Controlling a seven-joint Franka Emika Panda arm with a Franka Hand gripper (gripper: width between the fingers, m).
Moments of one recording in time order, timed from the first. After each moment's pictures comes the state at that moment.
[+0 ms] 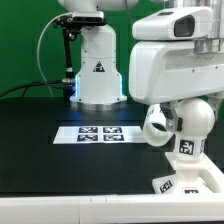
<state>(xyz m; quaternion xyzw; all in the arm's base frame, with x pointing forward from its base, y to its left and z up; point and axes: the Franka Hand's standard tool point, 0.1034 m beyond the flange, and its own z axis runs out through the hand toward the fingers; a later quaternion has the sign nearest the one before) 0.621 0.098 0.112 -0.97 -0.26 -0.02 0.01</state>
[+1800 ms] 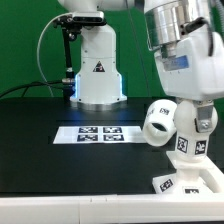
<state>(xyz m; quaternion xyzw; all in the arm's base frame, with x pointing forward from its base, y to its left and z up) 0.623 0.102 0.110 -0.67 0.73 0.01 0.14</state>
